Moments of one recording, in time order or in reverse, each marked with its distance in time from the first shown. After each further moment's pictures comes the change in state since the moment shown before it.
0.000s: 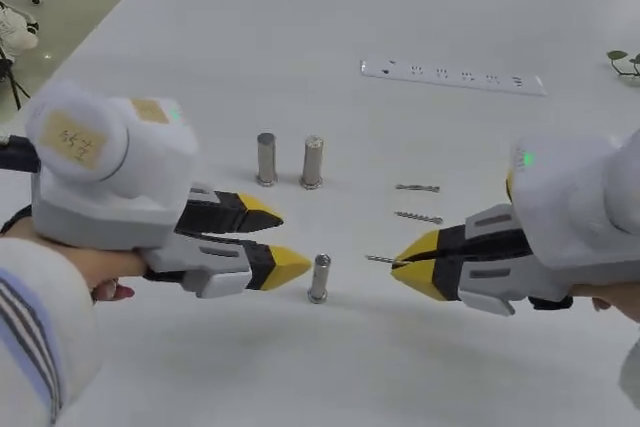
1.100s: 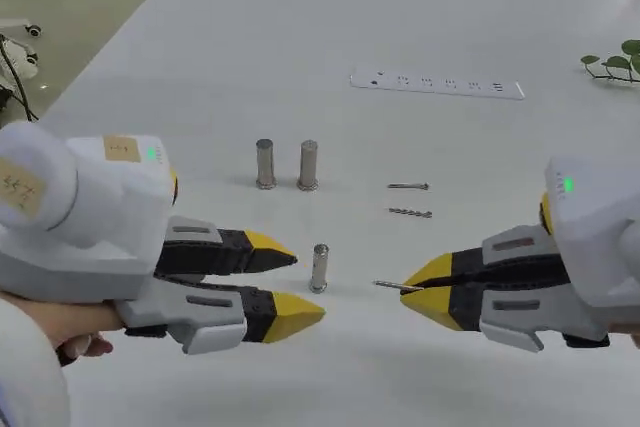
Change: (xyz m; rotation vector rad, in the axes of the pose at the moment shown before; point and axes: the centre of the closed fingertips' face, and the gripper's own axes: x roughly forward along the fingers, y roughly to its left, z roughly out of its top) left arm -0.034 -0.051 0.002 -0.008 -0.085 -0.081; right arm -0.032 0.044 0.007 -0.019 -0.057 -0.029
